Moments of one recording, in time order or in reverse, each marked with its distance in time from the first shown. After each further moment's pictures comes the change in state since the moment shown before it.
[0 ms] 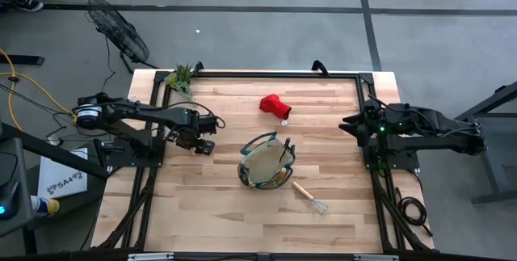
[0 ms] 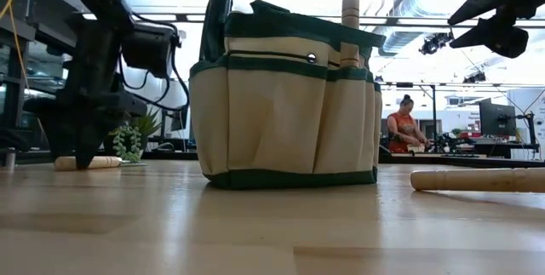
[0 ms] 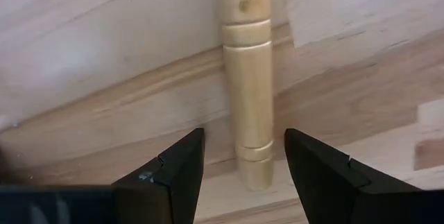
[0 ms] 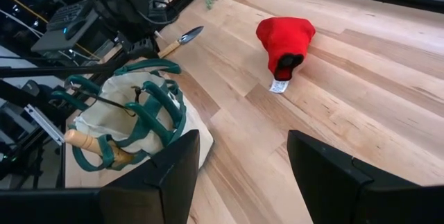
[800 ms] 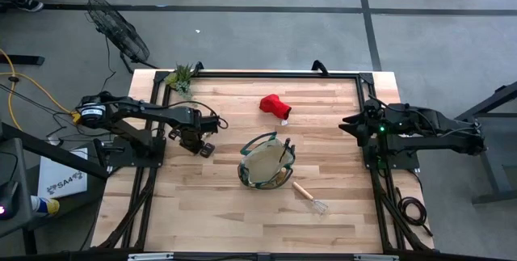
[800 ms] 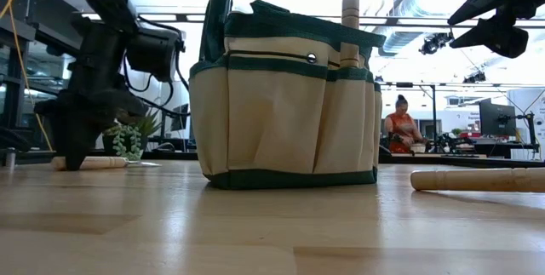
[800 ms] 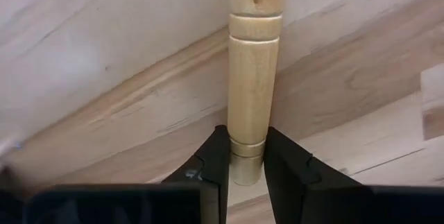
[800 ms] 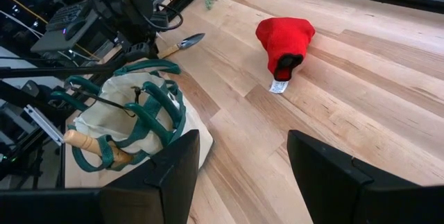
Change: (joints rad) left arm 0.000 0.057 0.016 -0.013 0.047 0.160; right arm 0.000 0.000 0.000 0.000 -0.001 0.000
